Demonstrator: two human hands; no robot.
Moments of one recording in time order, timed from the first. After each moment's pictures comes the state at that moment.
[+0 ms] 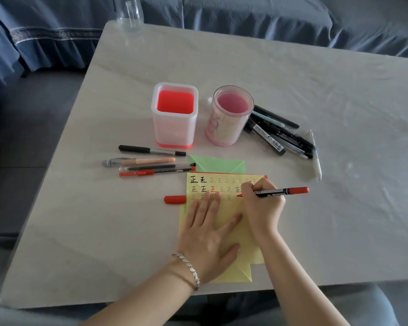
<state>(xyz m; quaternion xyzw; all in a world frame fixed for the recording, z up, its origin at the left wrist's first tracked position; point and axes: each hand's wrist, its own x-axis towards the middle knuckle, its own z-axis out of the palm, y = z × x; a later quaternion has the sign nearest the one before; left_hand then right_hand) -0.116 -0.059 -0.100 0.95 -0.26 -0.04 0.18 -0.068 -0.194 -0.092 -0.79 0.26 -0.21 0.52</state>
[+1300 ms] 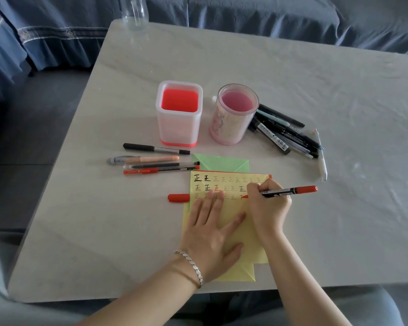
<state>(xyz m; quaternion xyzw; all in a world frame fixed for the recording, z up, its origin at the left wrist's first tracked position) -0.115 -0.059 -0.100 0.95 -0.25 -0.04 0.18 -0.069 -0.193 -0.087 -0.79 0.27 -0.20 0.51</state>
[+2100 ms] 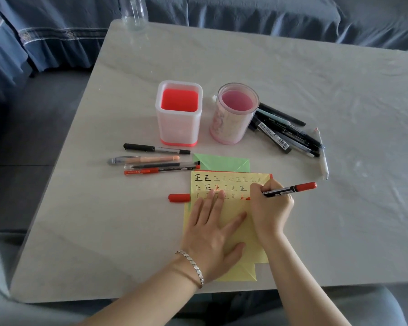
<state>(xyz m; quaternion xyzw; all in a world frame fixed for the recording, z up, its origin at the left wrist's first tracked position) -0.116 -0.059 -0.102 0.95 -0.25 -0.04 0.17 -0.071 -0.194 -0.088 -0.82 0.28 -0.21 0.46</state>
